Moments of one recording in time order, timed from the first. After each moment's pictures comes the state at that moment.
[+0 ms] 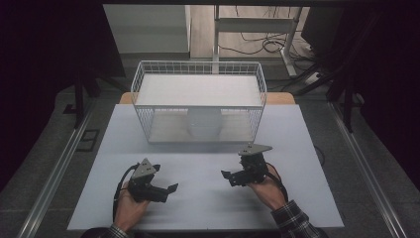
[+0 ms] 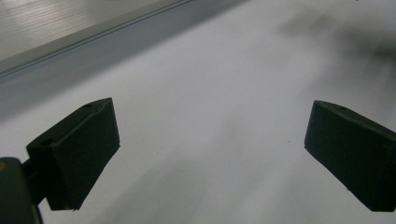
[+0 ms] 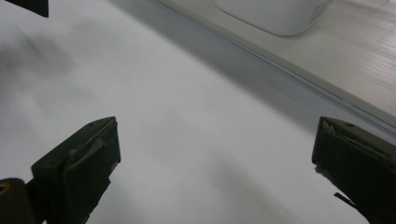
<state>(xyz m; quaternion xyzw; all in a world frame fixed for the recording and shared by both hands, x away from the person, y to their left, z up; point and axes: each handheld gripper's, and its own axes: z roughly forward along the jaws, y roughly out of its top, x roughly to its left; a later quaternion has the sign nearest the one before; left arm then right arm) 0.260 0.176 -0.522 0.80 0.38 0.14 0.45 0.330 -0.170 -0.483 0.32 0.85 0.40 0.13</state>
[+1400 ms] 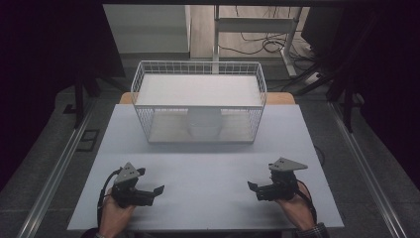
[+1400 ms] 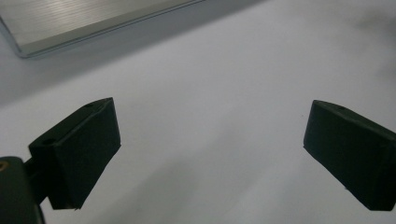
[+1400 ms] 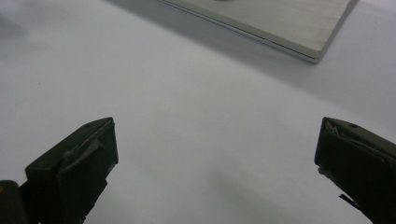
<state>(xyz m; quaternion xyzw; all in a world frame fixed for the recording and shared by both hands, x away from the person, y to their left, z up) 0.237 0.212 -0.517 0.78 0.43 0.15 0.44 0.287 -0.244 -0.479 0.37 0.83 0.39 0.17</state>
